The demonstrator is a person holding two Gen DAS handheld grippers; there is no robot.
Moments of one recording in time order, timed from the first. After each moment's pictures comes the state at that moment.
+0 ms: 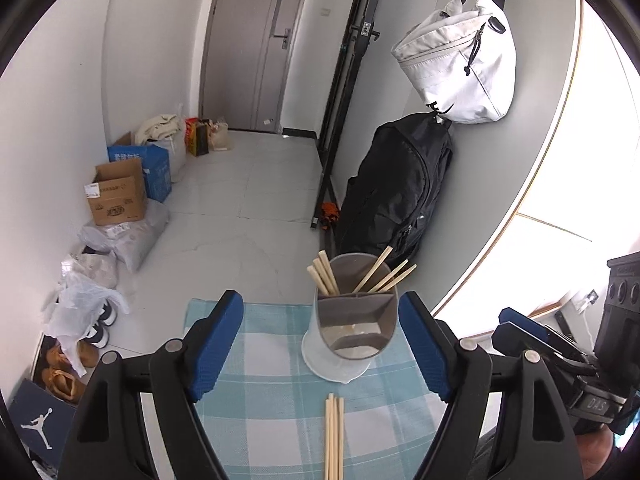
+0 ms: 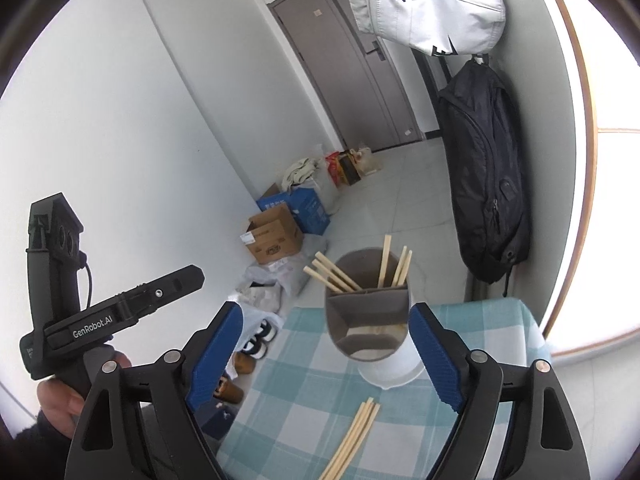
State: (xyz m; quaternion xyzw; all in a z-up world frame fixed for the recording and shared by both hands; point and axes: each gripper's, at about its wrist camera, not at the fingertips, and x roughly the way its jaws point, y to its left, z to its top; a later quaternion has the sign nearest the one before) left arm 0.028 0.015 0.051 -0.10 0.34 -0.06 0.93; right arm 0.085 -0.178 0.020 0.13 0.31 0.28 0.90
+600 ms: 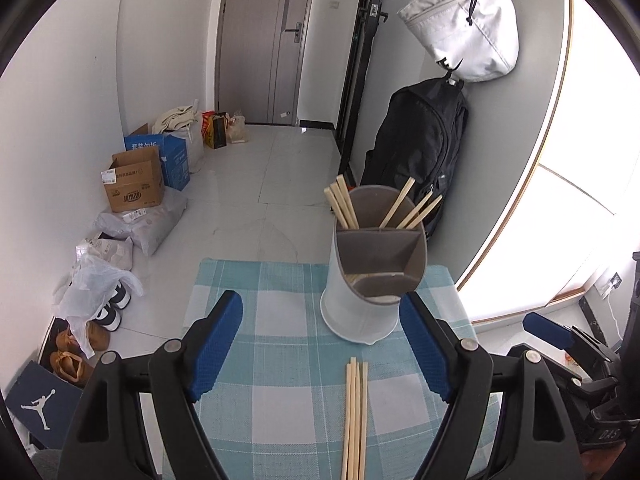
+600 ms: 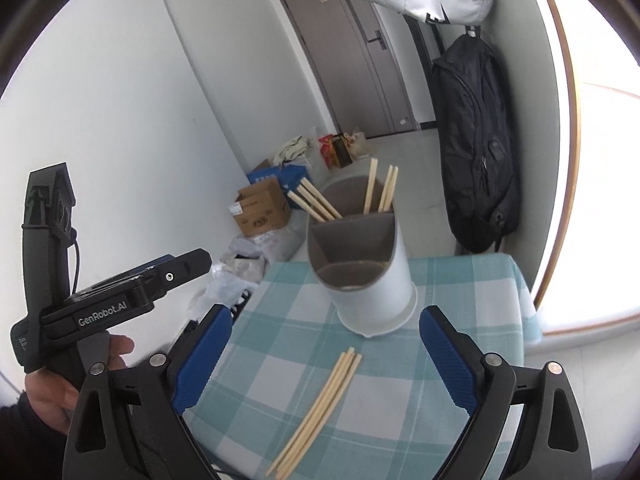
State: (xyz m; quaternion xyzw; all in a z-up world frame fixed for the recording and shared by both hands) left arm 0.003 0.002 -0.018 -0.07 0.34 -0.03 0.94; right arm 0.050 -0.177 -0.050 0.09 0.33 0.27 0.90
